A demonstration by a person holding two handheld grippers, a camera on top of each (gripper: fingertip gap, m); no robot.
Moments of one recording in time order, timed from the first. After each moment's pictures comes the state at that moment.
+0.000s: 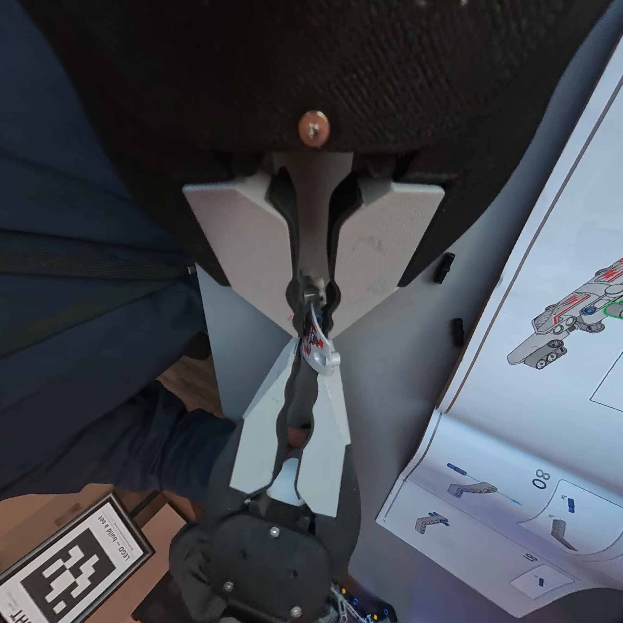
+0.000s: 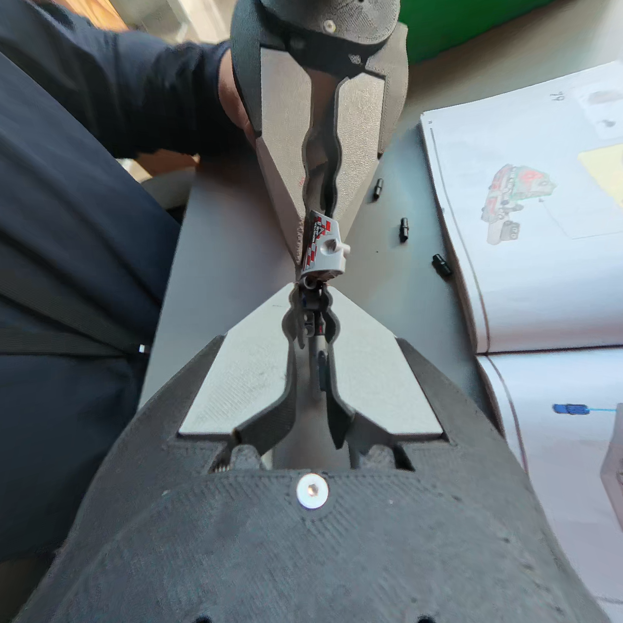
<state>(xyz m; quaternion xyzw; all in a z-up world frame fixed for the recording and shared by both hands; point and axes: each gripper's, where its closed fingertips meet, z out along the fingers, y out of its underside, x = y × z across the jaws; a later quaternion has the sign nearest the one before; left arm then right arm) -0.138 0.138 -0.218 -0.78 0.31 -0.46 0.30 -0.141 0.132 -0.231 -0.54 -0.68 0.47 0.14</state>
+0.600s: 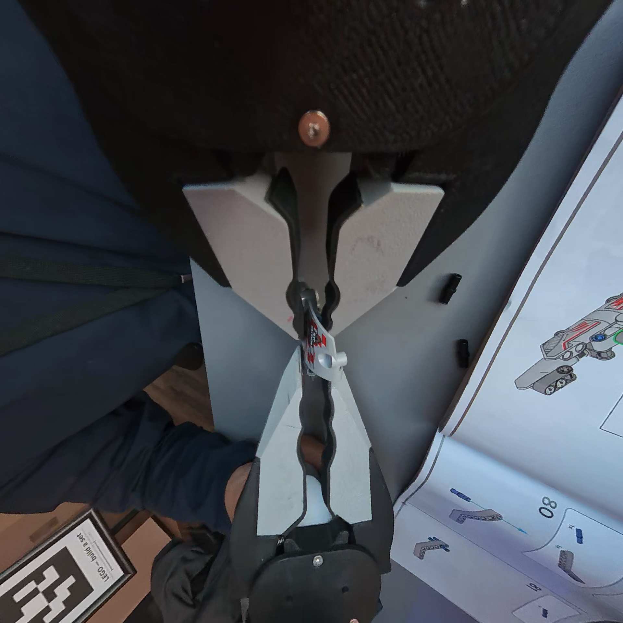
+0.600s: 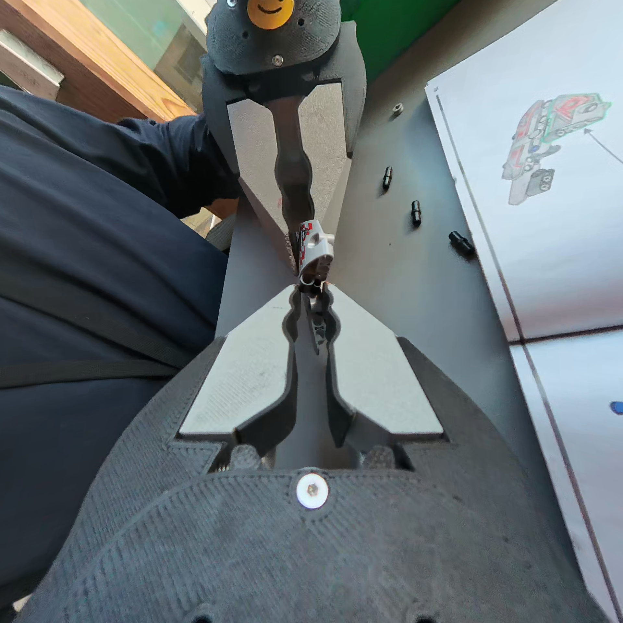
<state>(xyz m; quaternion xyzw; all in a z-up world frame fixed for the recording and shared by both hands) -0.141 0.130 -0.226 -0.79 0.31 -0.44 0.30 -0.145 0.129 -0.228 -0.58 -0.59 0.56 0.02</state>
